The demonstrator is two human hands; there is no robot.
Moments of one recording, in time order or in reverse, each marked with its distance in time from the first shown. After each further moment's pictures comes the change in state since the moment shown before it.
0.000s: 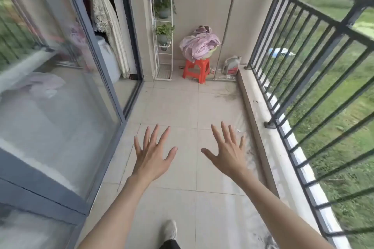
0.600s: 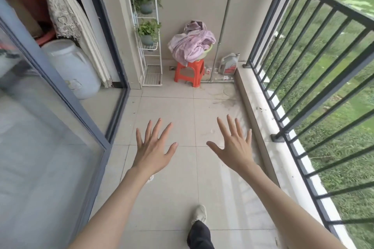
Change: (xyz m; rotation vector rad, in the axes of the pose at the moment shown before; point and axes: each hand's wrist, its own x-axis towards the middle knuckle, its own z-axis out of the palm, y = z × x) left_hand 0.333 -0.029 -0.011 0.100 -0.020 0.126; right_hand 0.311 0.024 -0.019 -0.019 0.047 0.096
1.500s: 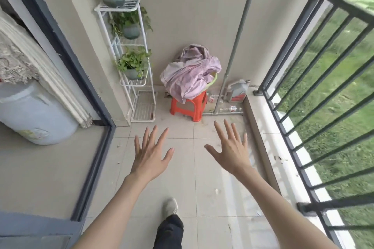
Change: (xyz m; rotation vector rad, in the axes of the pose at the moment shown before) left_hand 0.510 -0.042 0.006 -0.051 -0.037 -0.047; right_hand 0.518 0.037 -0.007 0.058 -0.041 0.004
